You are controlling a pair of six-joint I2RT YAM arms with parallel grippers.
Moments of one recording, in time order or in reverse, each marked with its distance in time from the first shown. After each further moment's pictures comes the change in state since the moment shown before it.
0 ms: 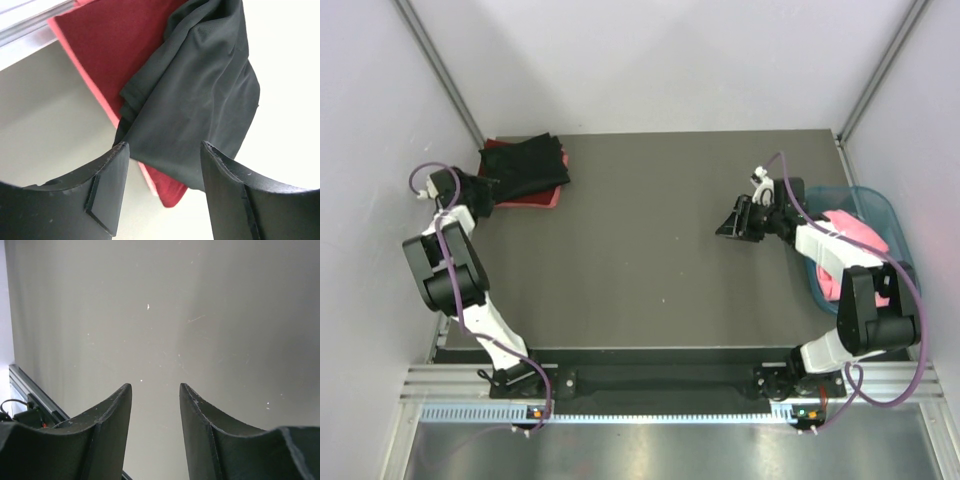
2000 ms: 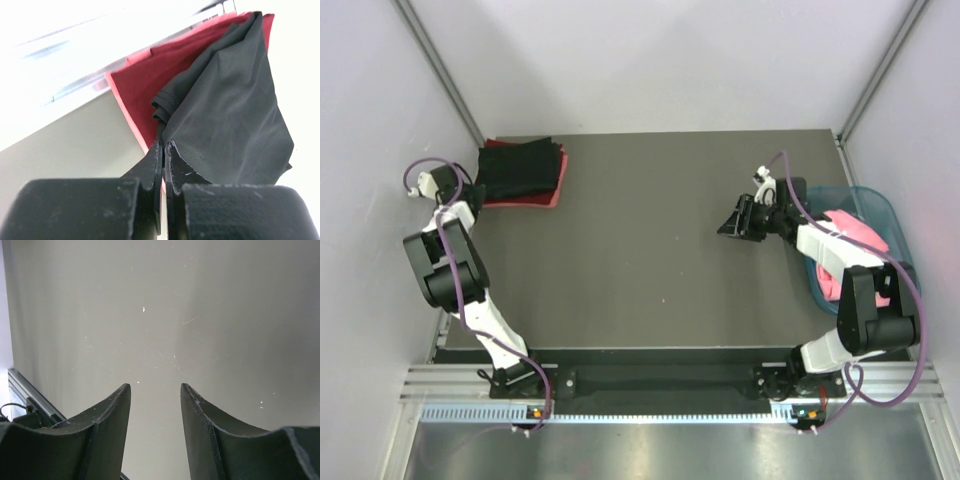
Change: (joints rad) left arm -0.005 0.039 0.045 -0.021 -0.228 0.076; right arm -0.013 0.000 0.000 0.000 0.006 0.000
